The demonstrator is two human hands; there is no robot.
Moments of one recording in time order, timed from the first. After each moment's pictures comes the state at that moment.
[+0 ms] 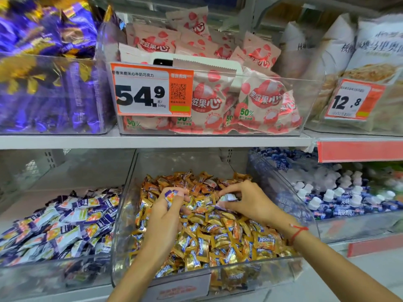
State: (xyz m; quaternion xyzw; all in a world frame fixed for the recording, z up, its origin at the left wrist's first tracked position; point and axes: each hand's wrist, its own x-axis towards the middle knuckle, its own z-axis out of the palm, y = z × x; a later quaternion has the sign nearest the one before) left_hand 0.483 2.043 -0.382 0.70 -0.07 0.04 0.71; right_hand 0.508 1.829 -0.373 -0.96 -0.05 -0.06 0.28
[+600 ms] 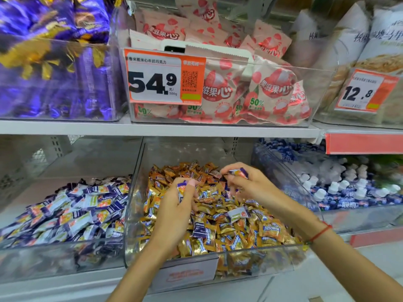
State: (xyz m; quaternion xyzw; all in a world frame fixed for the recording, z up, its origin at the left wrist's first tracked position) left_hand 0.482 2.042 -0.390 0.74 -0.13 0.08 0.65; right_hand 0.473 1.859 -0.336 -0.85 -0.05 -0.02 0.52
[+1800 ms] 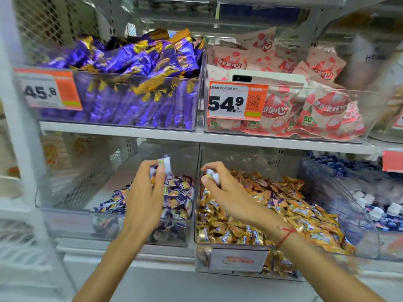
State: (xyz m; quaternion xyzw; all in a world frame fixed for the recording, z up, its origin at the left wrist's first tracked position) left_hand 0.442 2.181 -0.351 0.81 -0.03 0.34 0.48; right_hand 0.461 1.997 -0.330 -0.88 -0.23 -0.05 0.41
